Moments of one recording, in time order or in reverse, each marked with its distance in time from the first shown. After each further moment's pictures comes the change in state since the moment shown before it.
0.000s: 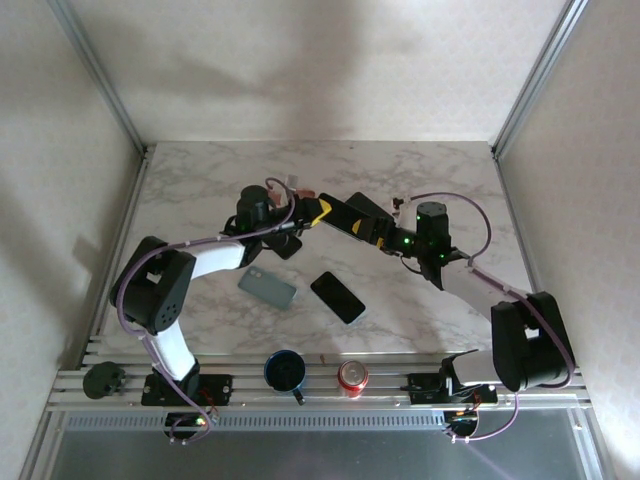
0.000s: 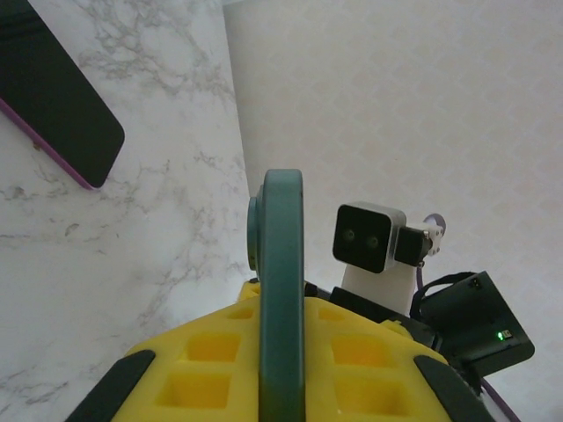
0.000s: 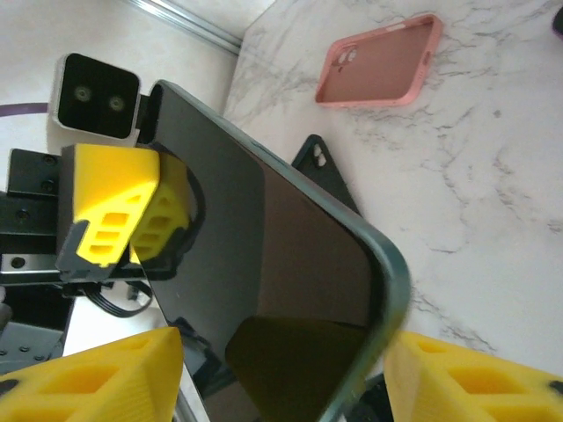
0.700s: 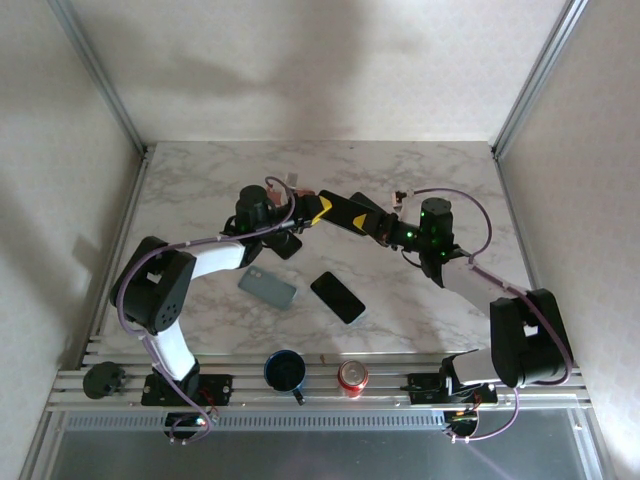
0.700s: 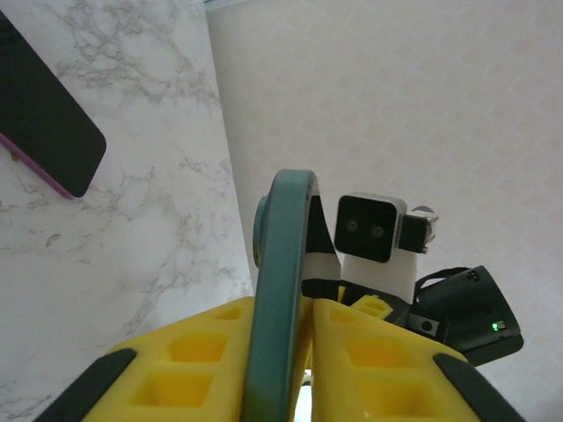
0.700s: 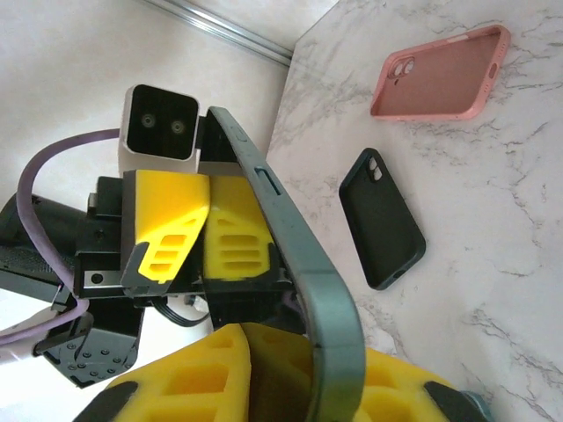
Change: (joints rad) left arm 0.002 0.000 -0.001 0.037 0.002 -0.012; right arm -0.019 0.011 0.010 0.107 -0.079 0.108
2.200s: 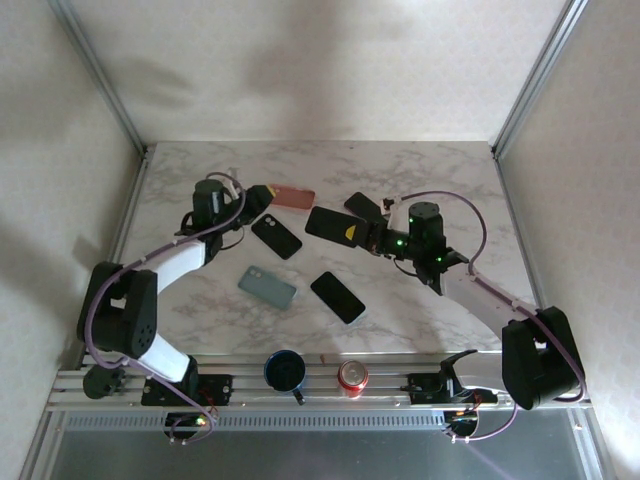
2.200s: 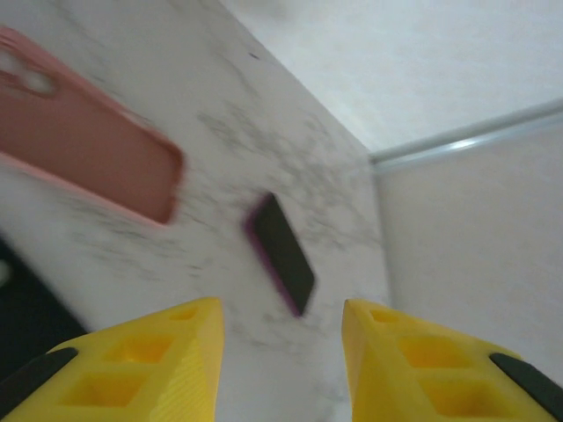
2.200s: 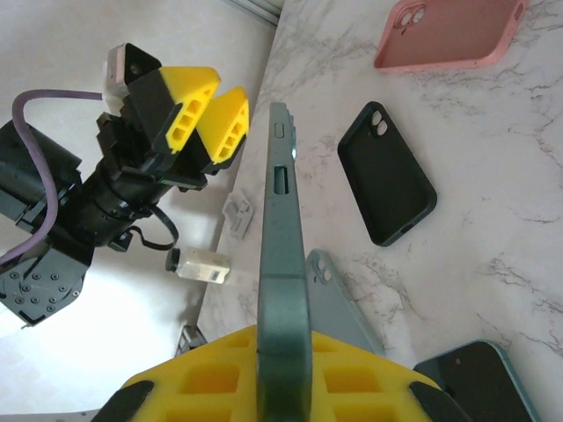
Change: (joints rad) left arm 0.267 -0.212 -0.075 -0.409 -0.275 0.358; right arm 0.127 -0.103 0.021 -0.198 0.108 -0.061
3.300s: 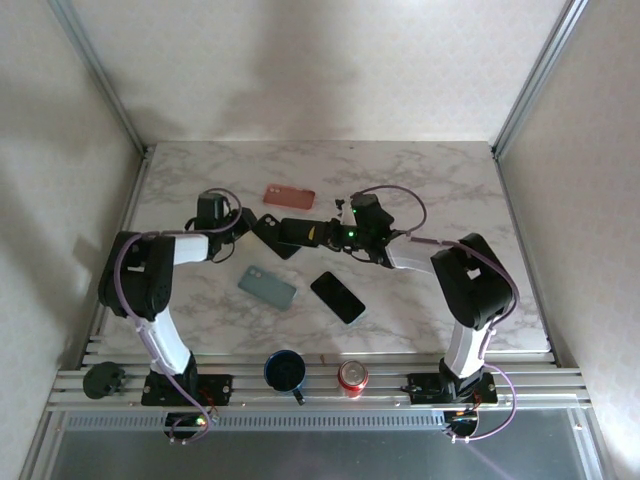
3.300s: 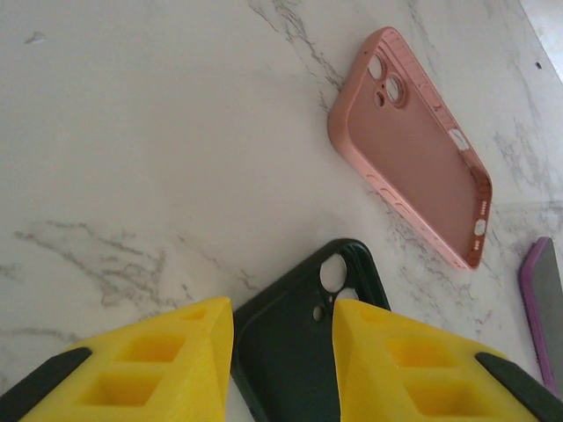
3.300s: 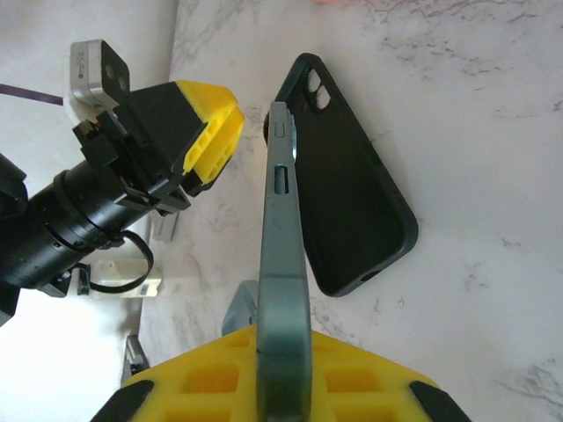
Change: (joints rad) left arm 0.086 0.275 0.014 -0.040 -0.173 0.154; right arm 0.168 0.545 0.283 0.092 0.123 0.031
